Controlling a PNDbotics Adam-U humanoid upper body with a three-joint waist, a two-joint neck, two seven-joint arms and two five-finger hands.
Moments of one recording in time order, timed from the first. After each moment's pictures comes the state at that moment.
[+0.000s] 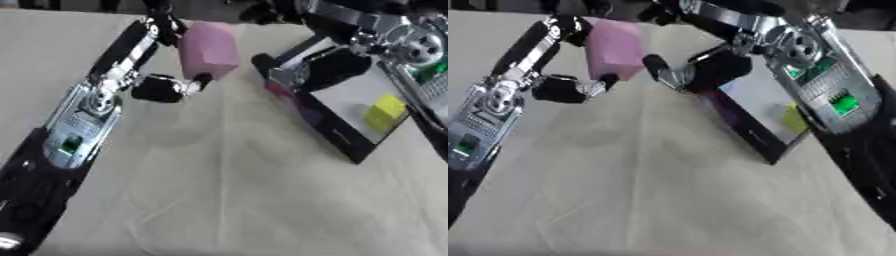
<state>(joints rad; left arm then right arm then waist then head) -0.70 0.35 -0.32 -1.60 -0.47 0.10 -0.14 -0.89 -0.48 0.43 -1.78 0.12 0.07 0.48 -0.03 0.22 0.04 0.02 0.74</state>
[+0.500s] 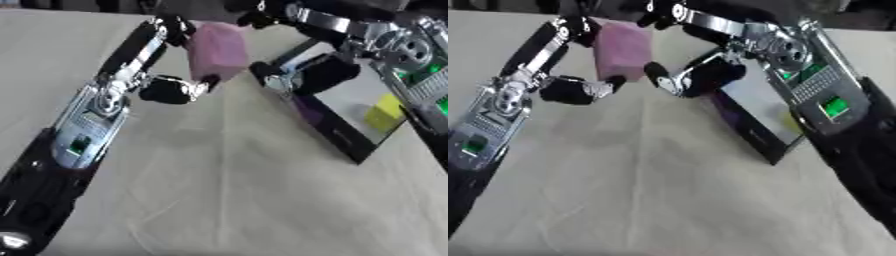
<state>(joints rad) -0.71 0.33 -0.33 -1.60 -0.48 0.09 -0.14 -0.90 -0.46 0.43 -1.77 0.23 0.03 0.50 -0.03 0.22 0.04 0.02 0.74</state>
